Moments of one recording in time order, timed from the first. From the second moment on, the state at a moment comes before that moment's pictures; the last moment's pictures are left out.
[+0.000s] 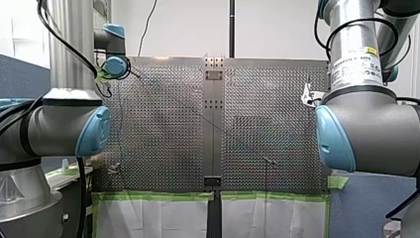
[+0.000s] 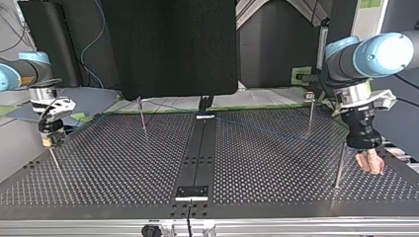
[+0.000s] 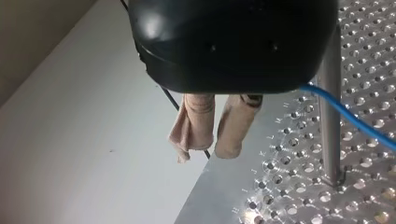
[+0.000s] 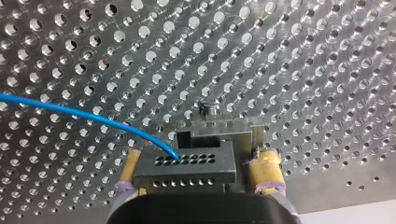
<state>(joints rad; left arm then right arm) 0.15 -1.50 -1.87 -2.62 -1.68 -2.13 1.52 -1.05 1.48 -0.46 1.20 1.77</state>
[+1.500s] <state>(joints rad) 0.21 -1.68 -1.83 -2.56 -1.69 -2.15 1.52 -1.05 1.48 -0.46 1.20 1.77</state>
